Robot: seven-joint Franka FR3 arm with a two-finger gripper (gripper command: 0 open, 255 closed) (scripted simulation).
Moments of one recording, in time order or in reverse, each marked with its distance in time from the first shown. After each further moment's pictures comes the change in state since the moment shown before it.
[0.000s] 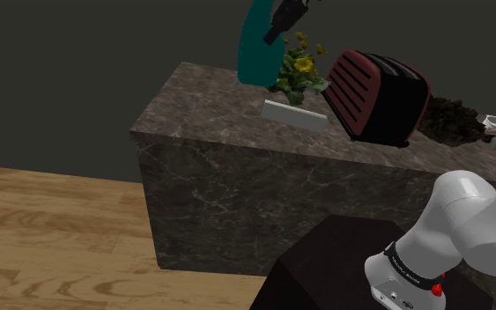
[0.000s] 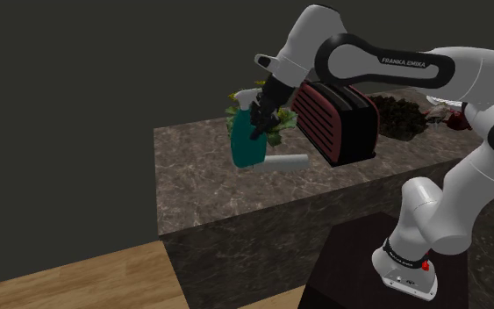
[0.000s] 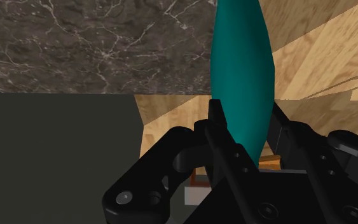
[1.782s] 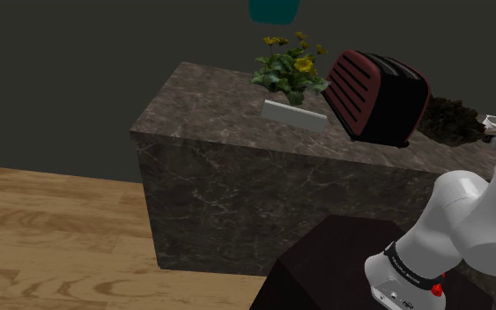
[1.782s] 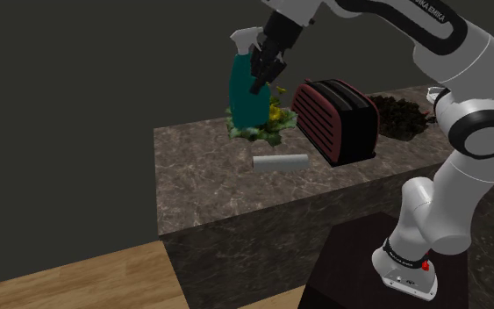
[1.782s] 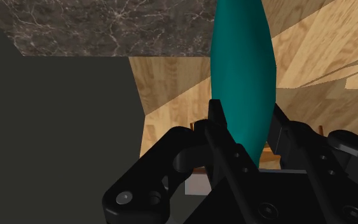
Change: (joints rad) arm -0.004 0.219 -0.040 0.624 0.036 -0.405 0.072
